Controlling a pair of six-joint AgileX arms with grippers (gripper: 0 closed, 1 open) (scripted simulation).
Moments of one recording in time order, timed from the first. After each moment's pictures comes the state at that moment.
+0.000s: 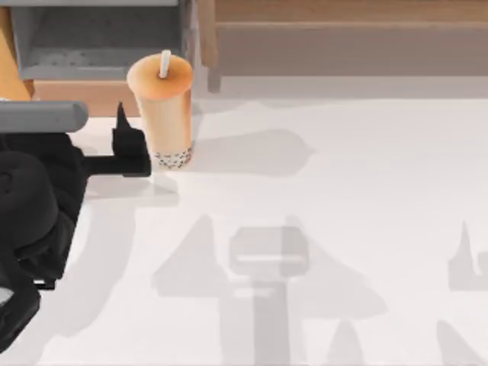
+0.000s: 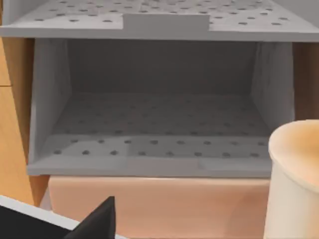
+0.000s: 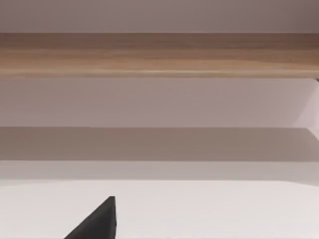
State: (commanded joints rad) left arm -0.45 1.37 0.34 0.94 -0.42 -0.04; right arm 0.00 0.00 0.00 0.00 0.00 0.00
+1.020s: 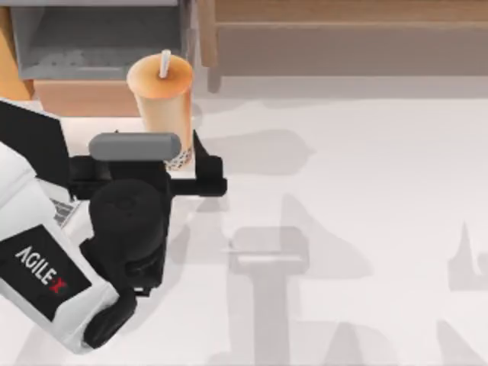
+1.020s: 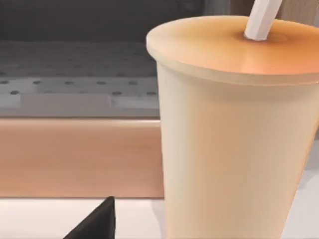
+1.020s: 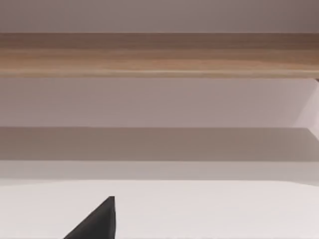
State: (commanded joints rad) left arm -0.64 1.94 0.48 1.34 -0.59 -0.06; right arm 0.00 0.00 0.00 0.00 0.00 0.00
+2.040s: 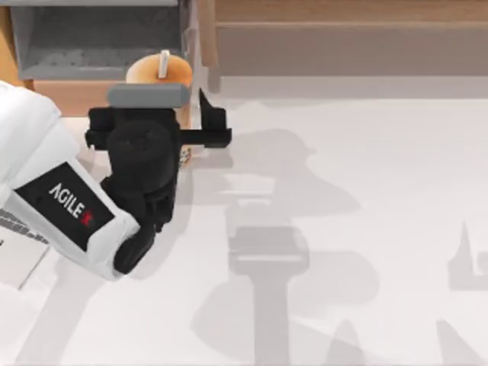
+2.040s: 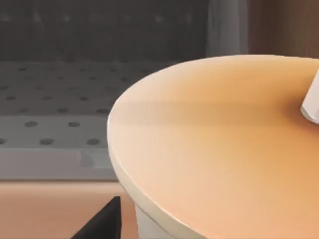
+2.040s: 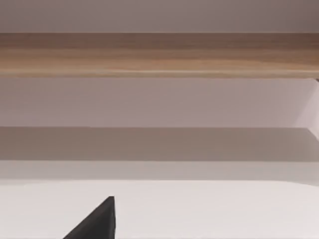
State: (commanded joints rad) left arm -0.52 2.12 0.78 1.23 -0.46 -0.05; right arm 0.00 0.00 0.00 0.00 0.00 0.00
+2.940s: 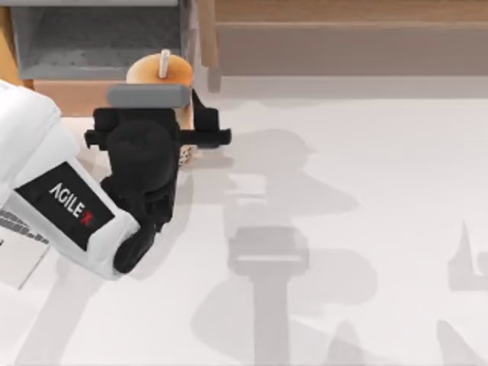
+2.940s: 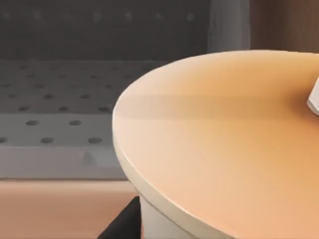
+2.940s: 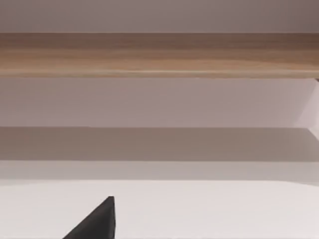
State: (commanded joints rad) left arm -0.52 2.12 0.78 1.23 -0.46 -0.05; right arm 0.00 0.00 0.00 0.00 0.00 0.00
